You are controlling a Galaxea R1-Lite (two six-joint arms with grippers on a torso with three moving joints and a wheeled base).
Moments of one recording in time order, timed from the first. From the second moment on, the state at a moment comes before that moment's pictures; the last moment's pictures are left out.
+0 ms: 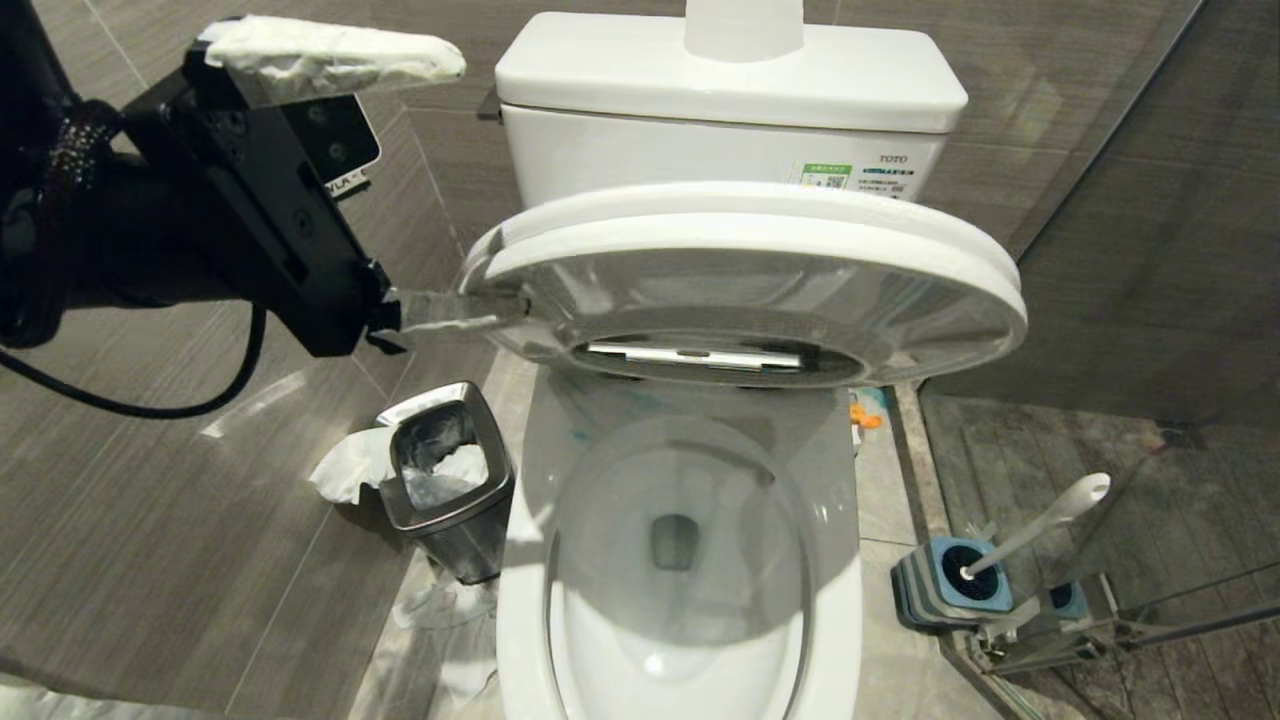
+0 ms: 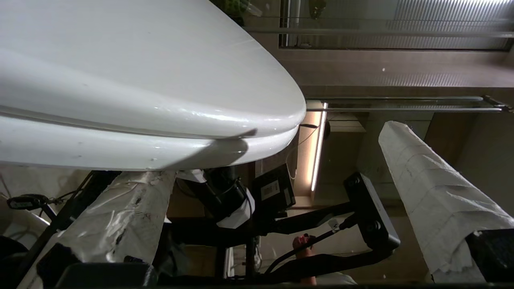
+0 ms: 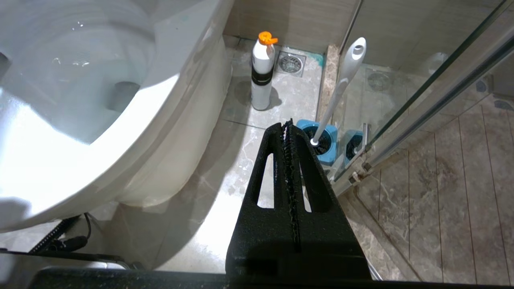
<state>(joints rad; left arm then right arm) -0.30 1.49 -1.24 -0.38 -1.28 -1.26 0.01 0.00 0.00 0.01 0.03 -0.02</state>
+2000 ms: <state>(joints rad) -0.34 1.90 -1.73 -0.96 -0.99 -1.25 0.01 0.00 0.00 0.01 0.03 -0.02</state>
